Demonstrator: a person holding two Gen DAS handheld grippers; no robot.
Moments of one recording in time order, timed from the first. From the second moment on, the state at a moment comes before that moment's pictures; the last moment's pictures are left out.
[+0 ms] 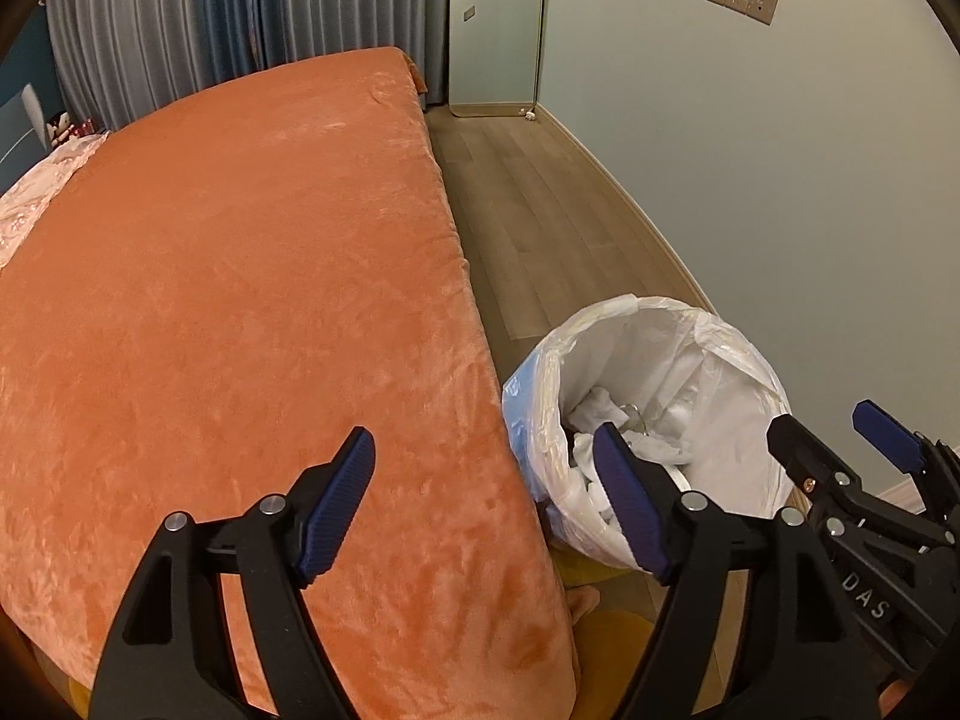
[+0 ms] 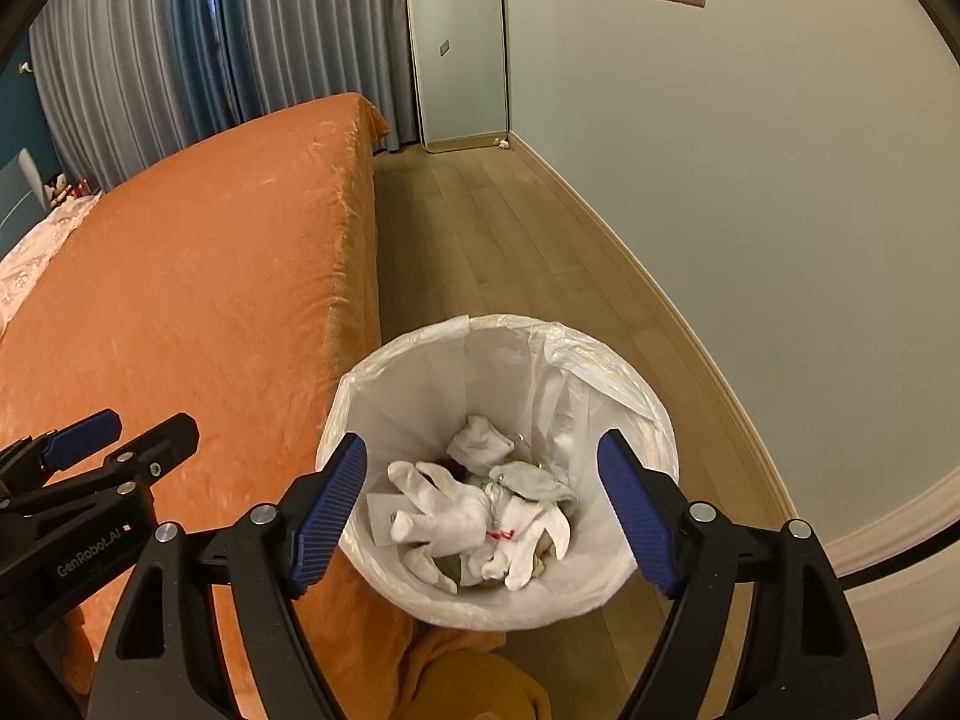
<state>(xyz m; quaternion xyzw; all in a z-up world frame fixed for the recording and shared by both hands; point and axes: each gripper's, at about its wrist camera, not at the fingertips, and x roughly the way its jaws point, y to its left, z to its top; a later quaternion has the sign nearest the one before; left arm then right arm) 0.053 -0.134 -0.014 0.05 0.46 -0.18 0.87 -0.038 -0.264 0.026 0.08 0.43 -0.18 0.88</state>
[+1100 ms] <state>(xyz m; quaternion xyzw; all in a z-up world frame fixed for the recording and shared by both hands) 0.054 -0.132 -0.043 0.07 0.48 -0.13 0.87 -0.058 -0.271 -0.005 0.07 0.46 -0.22 0.86</state>
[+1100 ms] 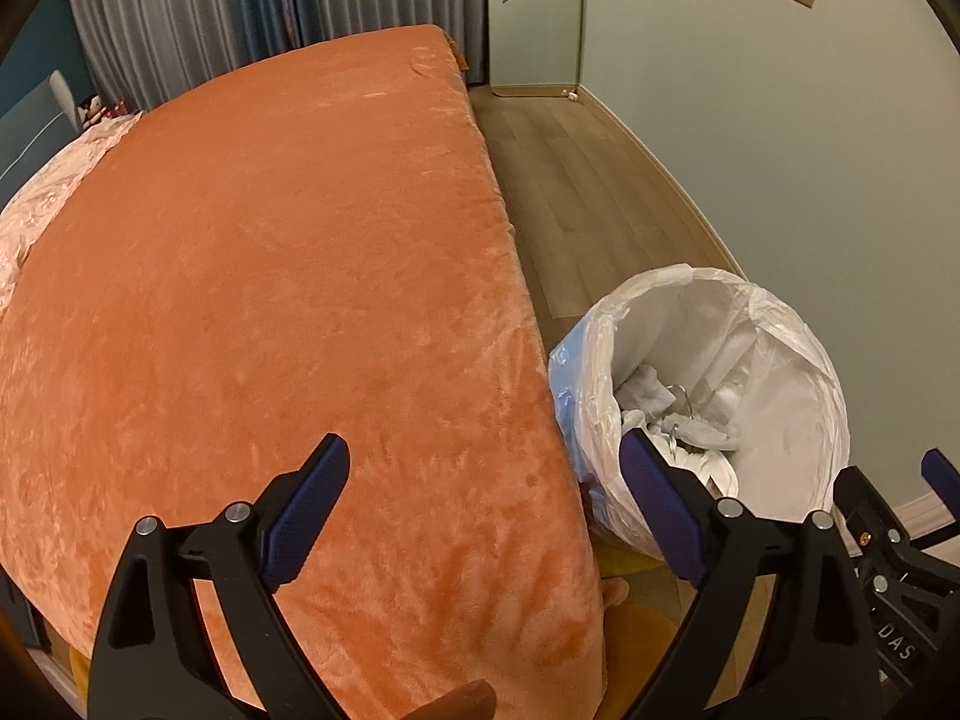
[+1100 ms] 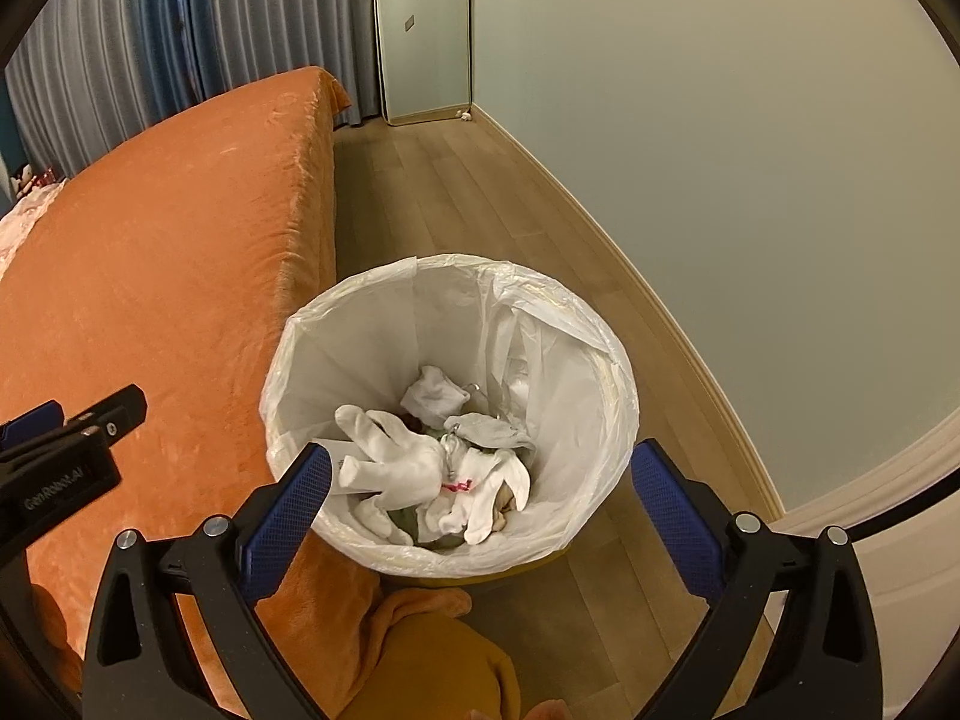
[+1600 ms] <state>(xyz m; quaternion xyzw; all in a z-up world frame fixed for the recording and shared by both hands) 0.035 -0.156 -0.038 0.11 0.46 -0.15 0.87 -0.066 -0.270 -0.010 0.05 0.47 -0.23 0.85</state>
